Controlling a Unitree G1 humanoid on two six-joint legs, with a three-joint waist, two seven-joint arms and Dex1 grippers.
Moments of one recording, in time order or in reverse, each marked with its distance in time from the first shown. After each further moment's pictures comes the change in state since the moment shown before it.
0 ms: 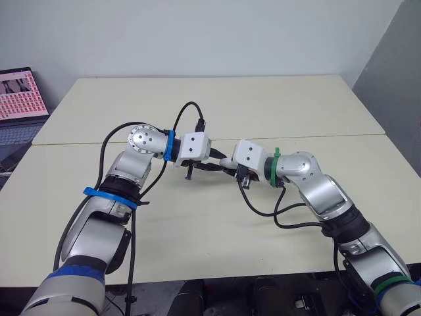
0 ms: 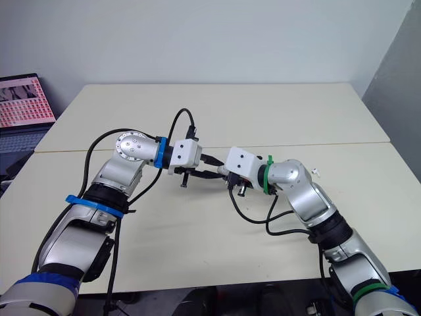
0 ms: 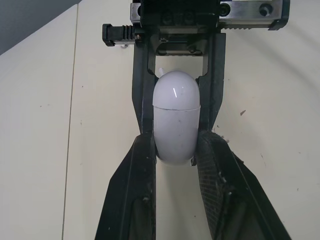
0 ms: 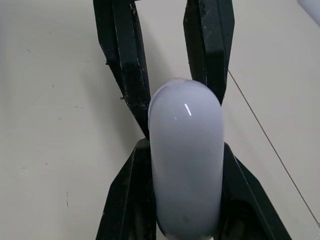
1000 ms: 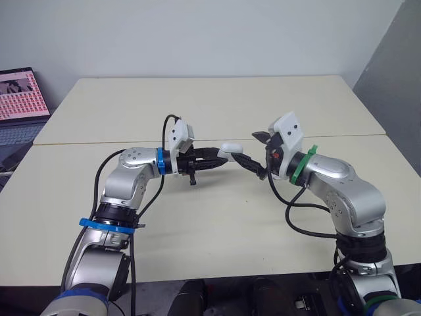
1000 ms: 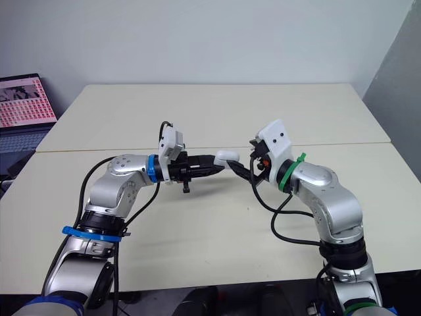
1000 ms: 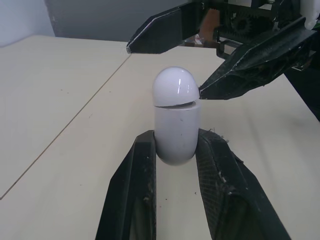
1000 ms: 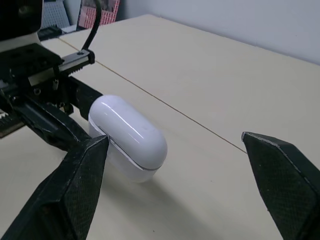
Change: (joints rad) left arm 0.250 -0.054 0.209 -0.359 -0.255 0.595 0.161; right arm 0.131 0.128 -0.397 -0.344 0.342 0.442 -0.281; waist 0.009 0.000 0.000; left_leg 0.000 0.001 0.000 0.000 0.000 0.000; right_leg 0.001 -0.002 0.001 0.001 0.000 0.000
